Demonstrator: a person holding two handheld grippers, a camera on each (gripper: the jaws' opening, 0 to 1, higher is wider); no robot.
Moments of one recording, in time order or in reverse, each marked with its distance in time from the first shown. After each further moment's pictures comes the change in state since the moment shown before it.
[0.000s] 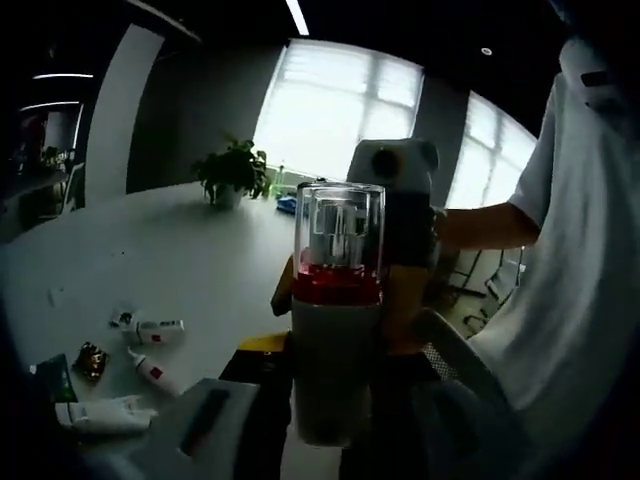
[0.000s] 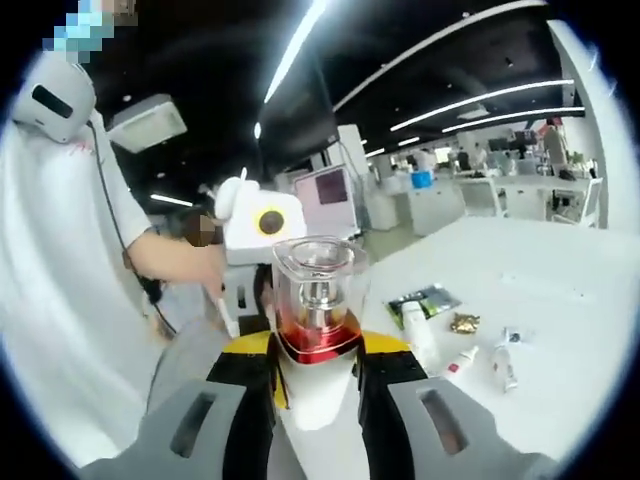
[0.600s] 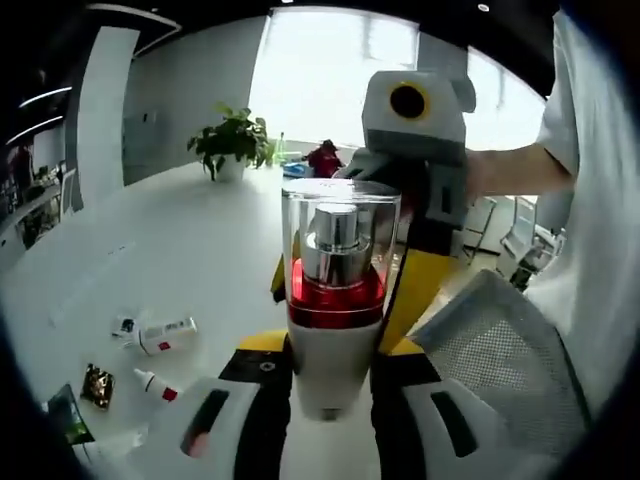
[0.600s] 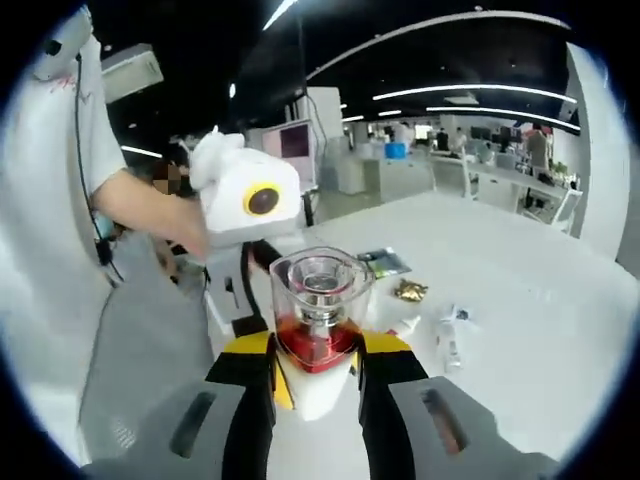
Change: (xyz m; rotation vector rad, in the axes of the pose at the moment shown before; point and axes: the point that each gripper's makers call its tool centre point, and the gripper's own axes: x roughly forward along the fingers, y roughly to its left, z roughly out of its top) left arm 0.056 0.059 -0.035 0.093 0.147 0.048; right arm -0.011 -0.068 -0.043 -0.095 0.189 -0.183
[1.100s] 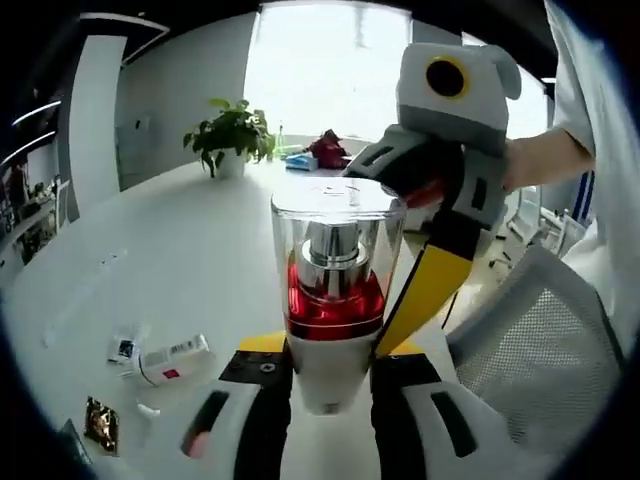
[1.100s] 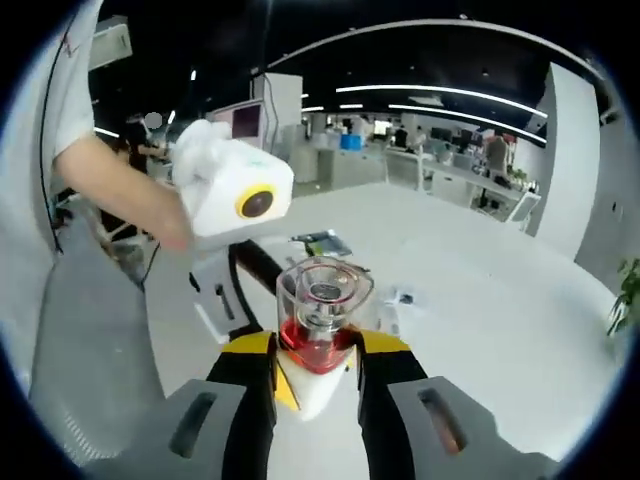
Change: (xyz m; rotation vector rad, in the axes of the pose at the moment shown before) left arm 0.047 0.041 -0.010 0.092 0.014 -0.018; right arm 0.000 -0.048 -0.033 -0.022 0.049 -0.214
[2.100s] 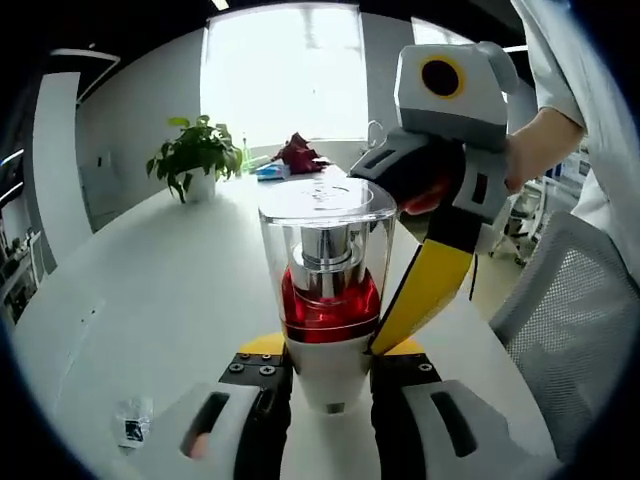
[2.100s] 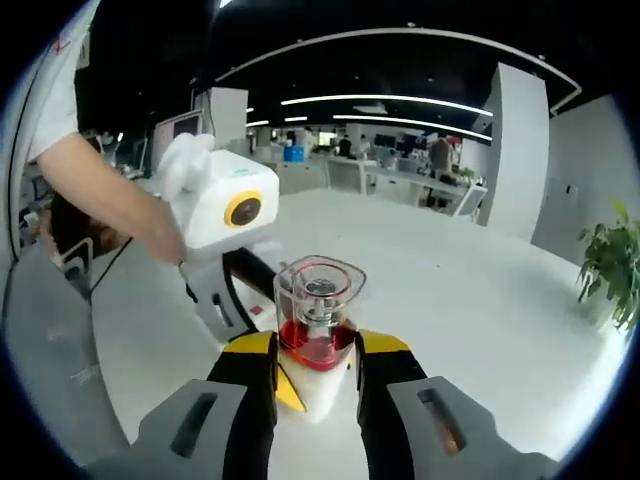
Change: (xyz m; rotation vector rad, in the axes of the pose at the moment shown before) left arm 0.049 0.028 0.017 0.161 -0.035 -0.099; right arm -0.002 -0.059 -0.019 0.071 -0.058 -0.212
